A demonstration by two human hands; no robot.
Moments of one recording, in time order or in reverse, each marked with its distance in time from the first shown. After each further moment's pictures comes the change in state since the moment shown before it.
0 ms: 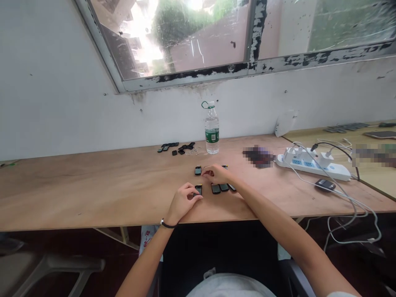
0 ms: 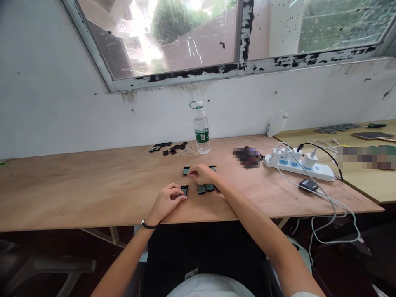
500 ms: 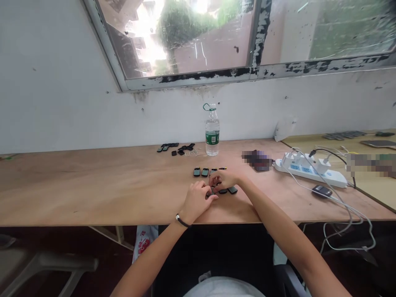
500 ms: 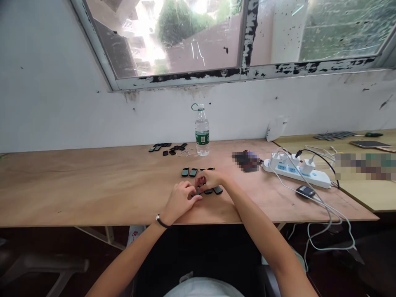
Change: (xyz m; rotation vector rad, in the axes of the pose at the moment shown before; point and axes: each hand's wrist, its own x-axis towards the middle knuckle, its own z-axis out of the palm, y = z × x) left_hand 0.023 0.050 0.038 0.316 -0.059 0.081; right_hand -0.021 0.016 -0.030 0.222 -0.383 0.070
